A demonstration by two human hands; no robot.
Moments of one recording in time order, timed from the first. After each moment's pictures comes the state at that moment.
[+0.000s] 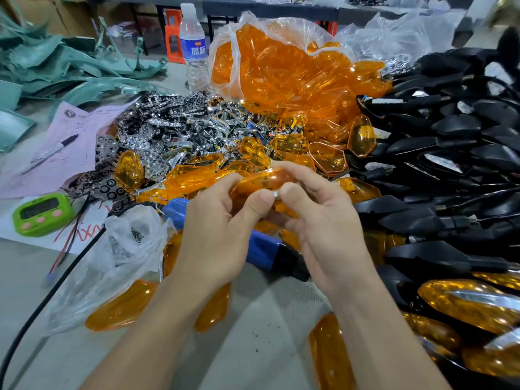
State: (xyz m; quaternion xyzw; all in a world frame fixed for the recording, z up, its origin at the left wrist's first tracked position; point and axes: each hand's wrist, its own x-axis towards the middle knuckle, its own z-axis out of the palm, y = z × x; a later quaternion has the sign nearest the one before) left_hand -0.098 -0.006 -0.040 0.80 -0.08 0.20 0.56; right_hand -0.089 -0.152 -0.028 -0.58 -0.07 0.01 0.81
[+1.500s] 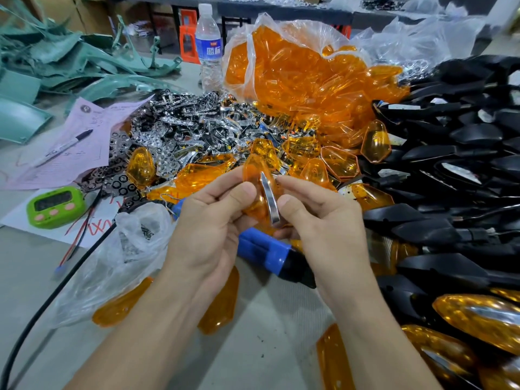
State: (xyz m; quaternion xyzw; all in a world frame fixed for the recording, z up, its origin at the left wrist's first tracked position) left_hand -0.097 -0.005 -0.027 0.47 0.05 0.08 0.88; right_hand -0.094 -0.147 -0.030 -0.71 -0.07 -0.03 0.70
